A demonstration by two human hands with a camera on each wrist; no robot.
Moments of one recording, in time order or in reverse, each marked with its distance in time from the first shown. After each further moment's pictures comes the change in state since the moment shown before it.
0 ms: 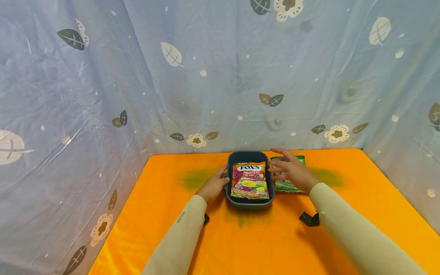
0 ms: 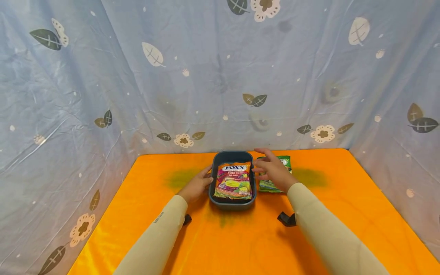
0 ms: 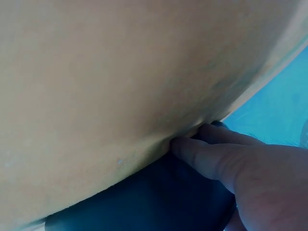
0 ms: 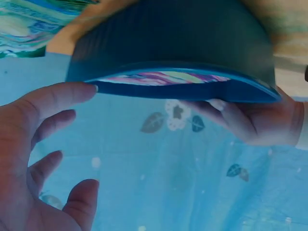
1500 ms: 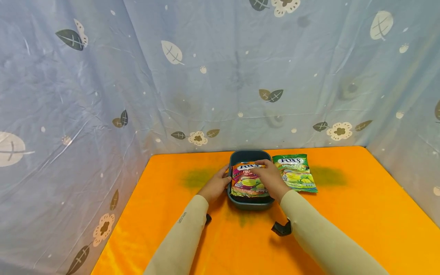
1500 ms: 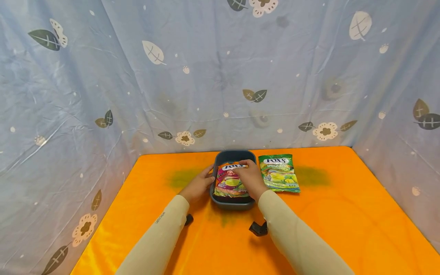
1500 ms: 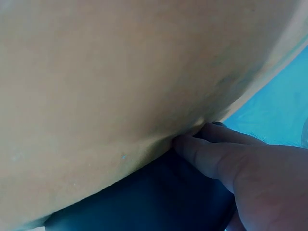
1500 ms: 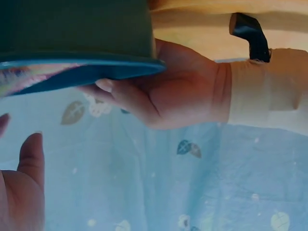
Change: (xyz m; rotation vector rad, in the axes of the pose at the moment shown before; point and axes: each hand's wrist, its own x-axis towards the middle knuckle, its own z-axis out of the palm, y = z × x) left_hand -0.006 0.000 0.007 0.003 -0.005 0.045; right_hand 0.015 0.017 0.083 -0.120 0.282 0.187
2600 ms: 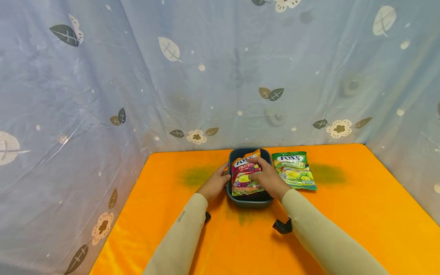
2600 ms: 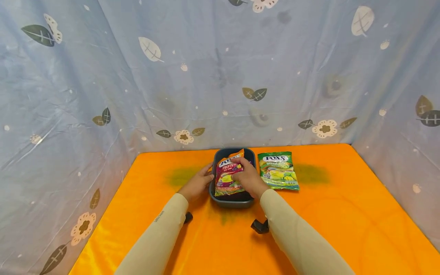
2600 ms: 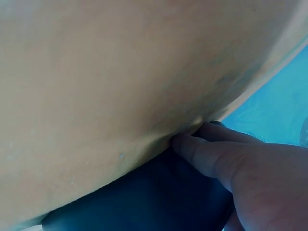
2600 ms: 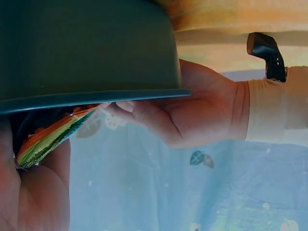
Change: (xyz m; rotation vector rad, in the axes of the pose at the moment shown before) left_hand 0.001 -0.001 -0.002 -0.007 -0.011 -0.005; right_hand 0.011 0.016 -0.001 -0.062 -0.164 -0.148
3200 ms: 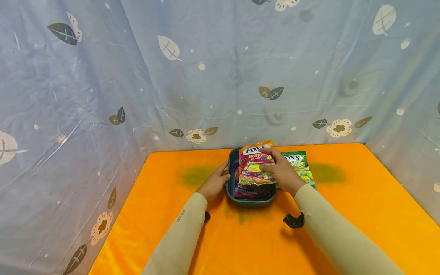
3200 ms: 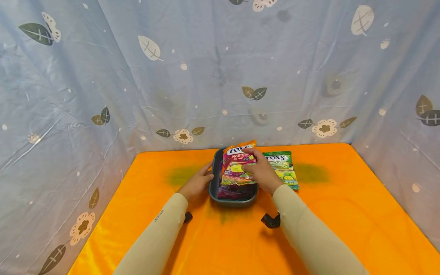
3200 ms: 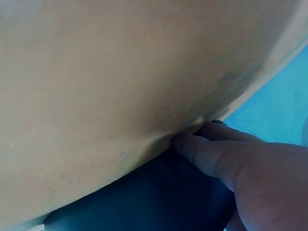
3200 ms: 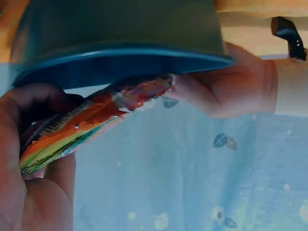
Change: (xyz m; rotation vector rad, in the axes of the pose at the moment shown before) left_hand 0.000 -0.002 0.000 0.006 0.001 0.033; right_hand -0.006 -0.008 -0.043 0.058 0.020 -0.043
